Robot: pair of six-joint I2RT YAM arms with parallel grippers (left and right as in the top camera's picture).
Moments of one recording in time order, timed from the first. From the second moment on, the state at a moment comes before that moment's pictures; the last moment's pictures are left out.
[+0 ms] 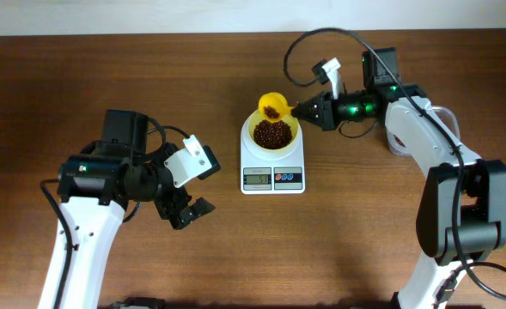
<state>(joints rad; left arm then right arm) -0.08 1.25 1.23 -1.25 0.52 0.90 0.11 1.98 1.47 -0.54 -1.05 -0.30</state>
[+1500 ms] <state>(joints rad) -0.08 1.25 1.23 -1.25 0.52 0.90 0.27 1.98 1.47 -0.63 -0.67 -0.57</state>
